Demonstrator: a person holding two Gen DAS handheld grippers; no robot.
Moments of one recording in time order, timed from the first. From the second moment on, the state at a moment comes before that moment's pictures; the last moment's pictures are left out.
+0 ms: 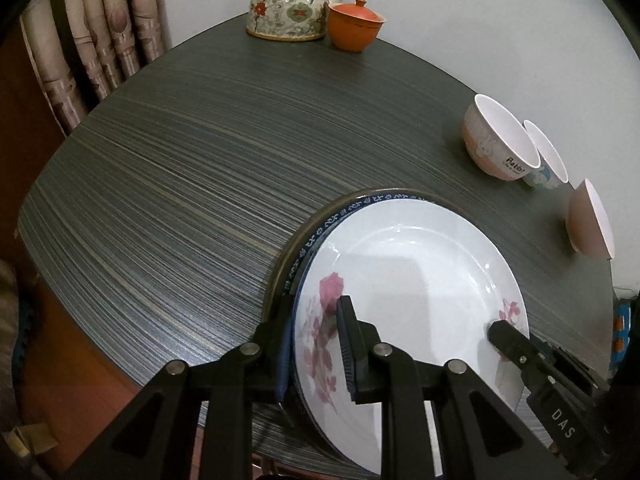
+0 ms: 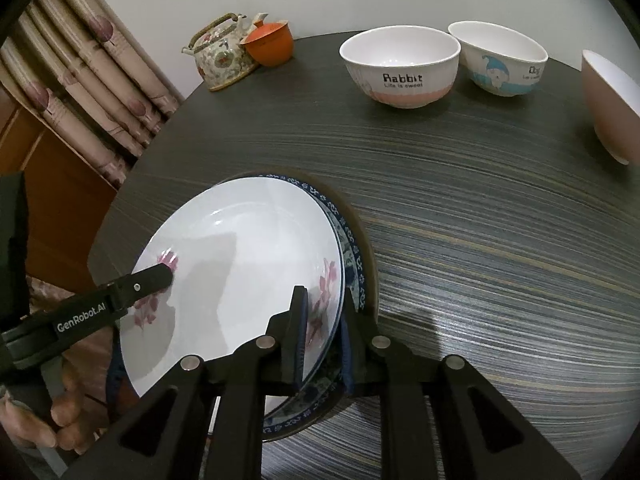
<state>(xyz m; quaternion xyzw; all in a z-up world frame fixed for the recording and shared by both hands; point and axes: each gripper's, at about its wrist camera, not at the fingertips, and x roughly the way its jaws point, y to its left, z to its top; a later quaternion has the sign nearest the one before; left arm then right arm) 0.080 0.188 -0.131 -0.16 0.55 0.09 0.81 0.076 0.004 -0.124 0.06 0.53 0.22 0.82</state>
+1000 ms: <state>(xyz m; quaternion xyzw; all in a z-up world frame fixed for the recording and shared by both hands) 0.078 0.181 -0.129 -0.13 0.56 0.09 0.81 0.076 0.035 -0.122 -0.01 0.56 0.18 0.81</state>
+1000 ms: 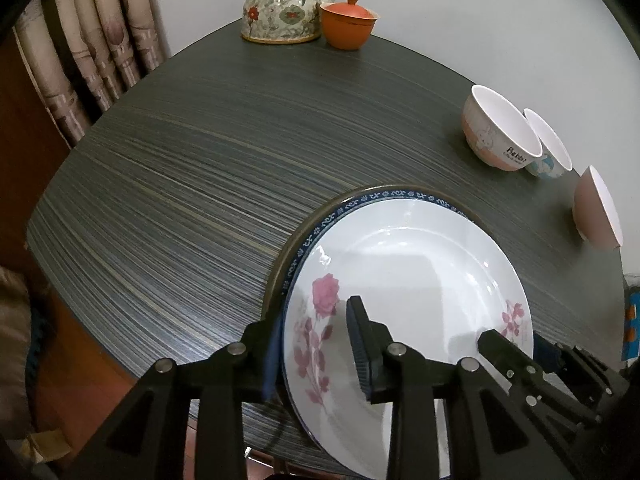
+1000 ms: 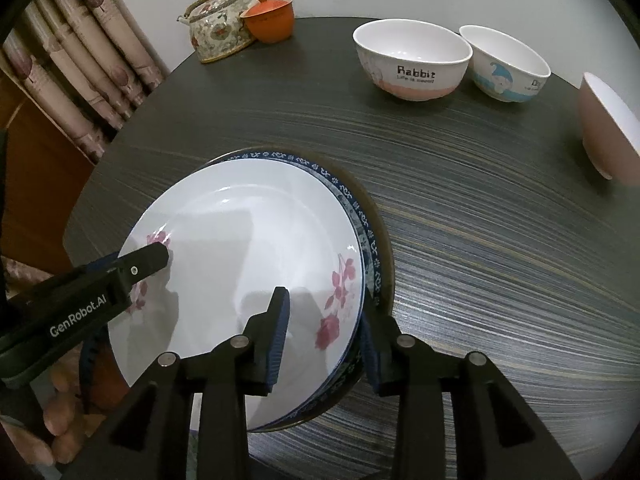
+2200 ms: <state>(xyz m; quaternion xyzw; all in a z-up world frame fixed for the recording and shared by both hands) 0.065 0.158 -0.099 -0.04 0.49 0.09 0.86 0.058 0.007 -0.100 0.00 0.51 0.16 0.84</state>
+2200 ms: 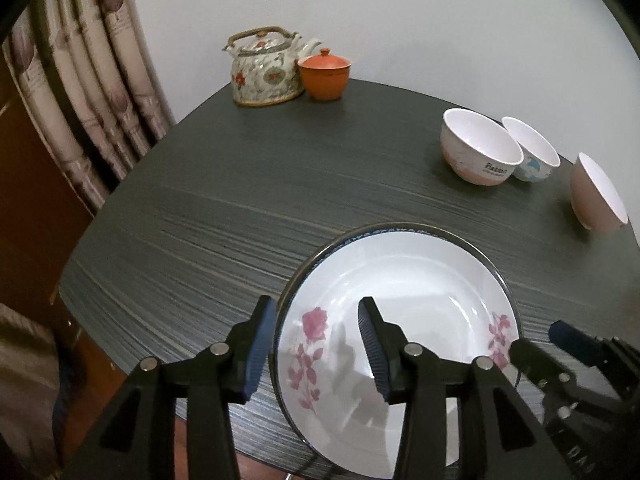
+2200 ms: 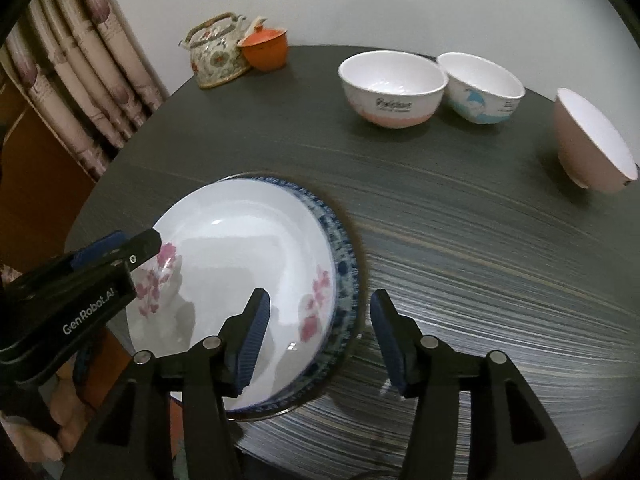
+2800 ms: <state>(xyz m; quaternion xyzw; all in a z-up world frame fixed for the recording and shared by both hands) 0.061 0.140 -0.118 -0.01 0.51 0.12 0.85 0.049 -0.102 -0.097 0.09 0.51 0.09 0.85</state>
